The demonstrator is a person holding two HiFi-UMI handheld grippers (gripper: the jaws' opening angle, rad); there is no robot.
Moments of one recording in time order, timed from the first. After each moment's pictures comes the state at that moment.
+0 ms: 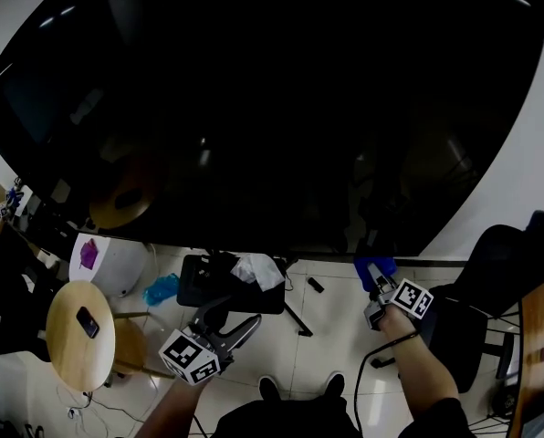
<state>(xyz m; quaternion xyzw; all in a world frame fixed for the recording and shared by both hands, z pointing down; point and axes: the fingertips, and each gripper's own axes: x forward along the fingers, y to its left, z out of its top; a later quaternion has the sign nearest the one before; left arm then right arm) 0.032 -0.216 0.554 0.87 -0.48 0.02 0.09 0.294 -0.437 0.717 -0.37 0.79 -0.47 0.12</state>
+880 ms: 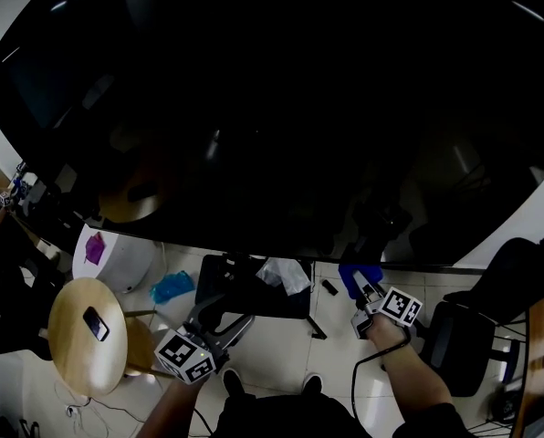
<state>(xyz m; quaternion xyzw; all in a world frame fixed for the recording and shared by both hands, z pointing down) -0.099 -0.201 0.563 0.86 -0.51 0.00 0.10 0.136 -0.398 0.715 -0.33 0.81 -0.48 0.10</state>
